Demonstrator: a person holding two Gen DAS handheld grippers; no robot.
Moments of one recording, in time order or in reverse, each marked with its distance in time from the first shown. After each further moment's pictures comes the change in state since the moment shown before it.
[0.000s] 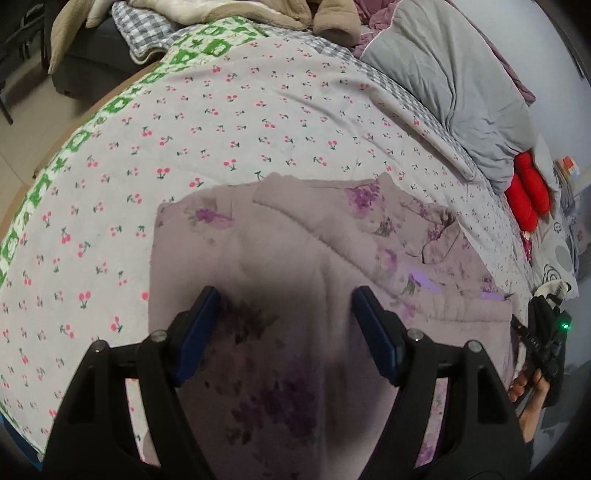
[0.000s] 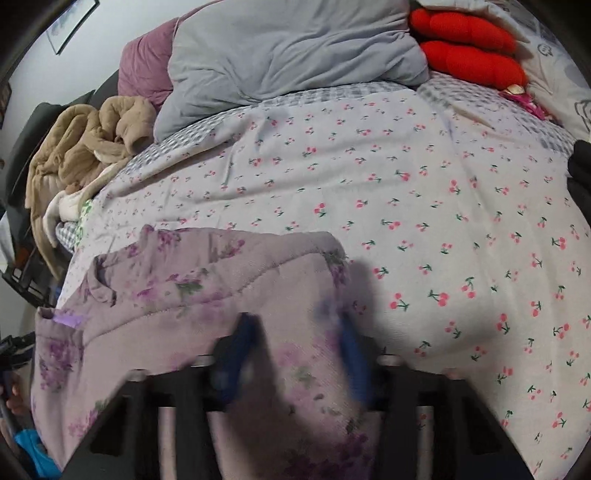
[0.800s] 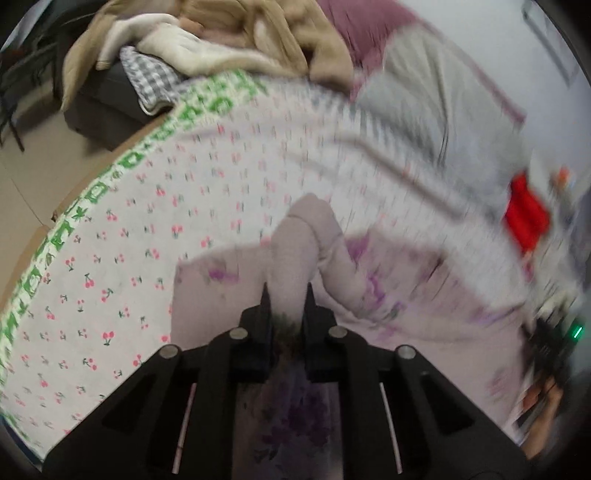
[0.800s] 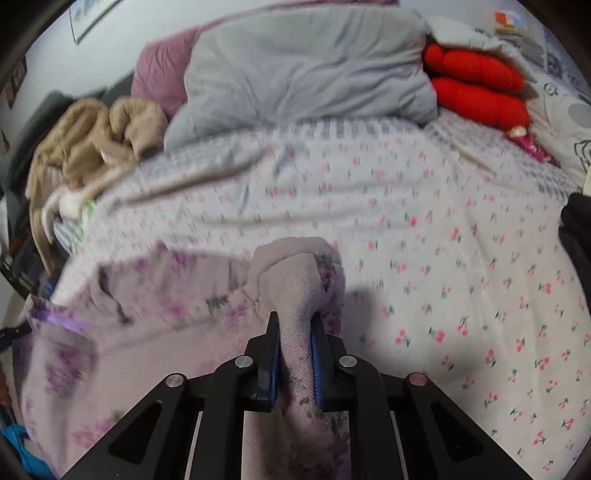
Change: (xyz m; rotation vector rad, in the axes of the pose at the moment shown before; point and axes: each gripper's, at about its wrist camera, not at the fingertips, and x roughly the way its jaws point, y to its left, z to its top) left arm -0.046 0.003 0.017 -0.034 -0.206 -0.020; right arm -0.029 0.025 0.022 -0.026 -0.137 -0.020
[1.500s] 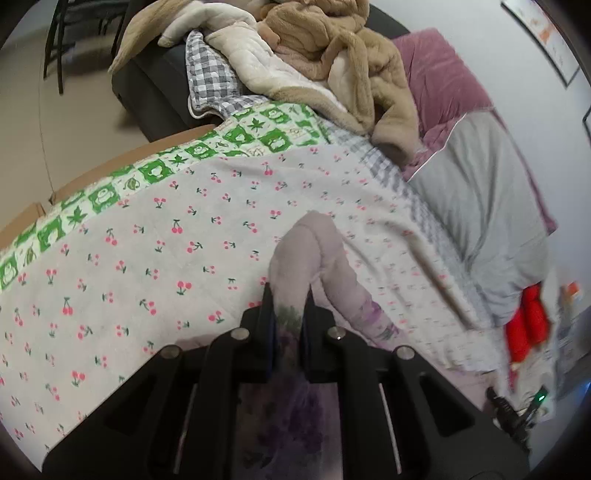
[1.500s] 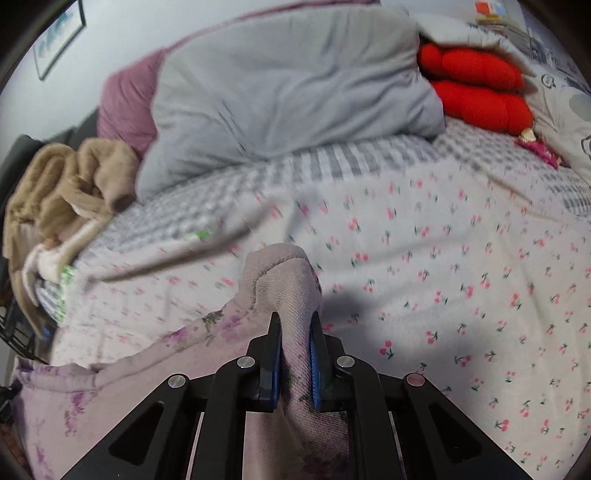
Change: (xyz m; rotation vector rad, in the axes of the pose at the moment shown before) left arm 0.063 0.034 0.054 -0.261 -0.111 0.076; right arm 0.118 0.029 0.076 0.102 0.009 -0.080
